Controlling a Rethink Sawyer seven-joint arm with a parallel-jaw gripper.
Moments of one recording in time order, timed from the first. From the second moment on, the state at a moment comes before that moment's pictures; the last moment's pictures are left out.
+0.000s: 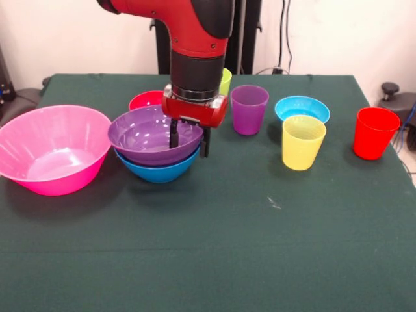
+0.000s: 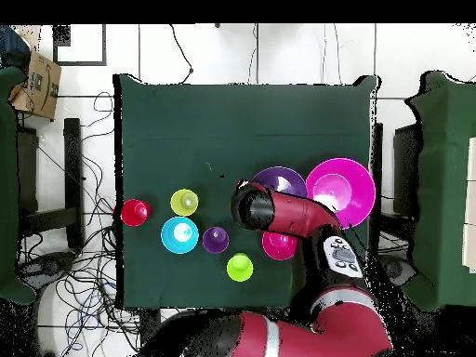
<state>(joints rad) -0.34 -0.50 0.01 1.71 -0.11 0.22 1.87</state>
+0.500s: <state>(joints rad) -0.42 -0.52 0.09 1.73 -0.11 0.22 1.87</state>
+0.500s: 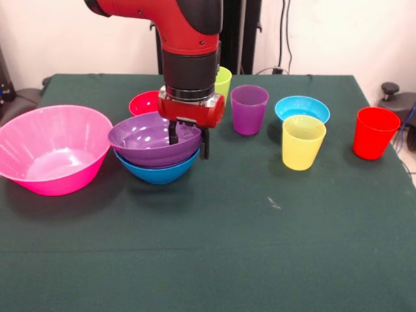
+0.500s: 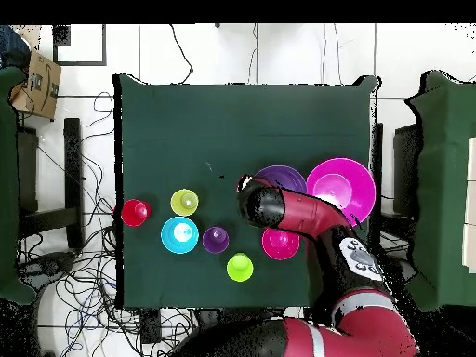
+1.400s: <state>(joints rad) -0.43 -0.53 0.11 1.73 -0.11 0.22 1.87</state>
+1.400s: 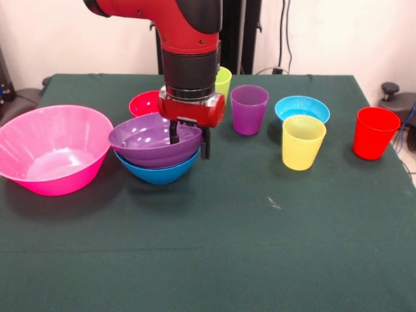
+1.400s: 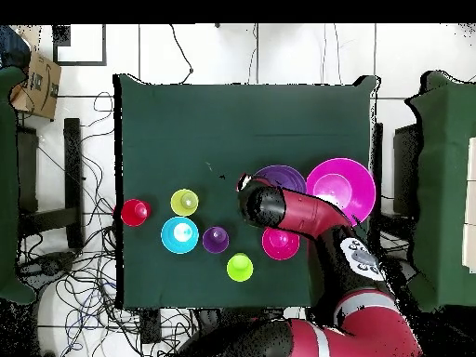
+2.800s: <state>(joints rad) -0.41 -0.55 0.11 1.75 -0.11 0.25 1.87</state>
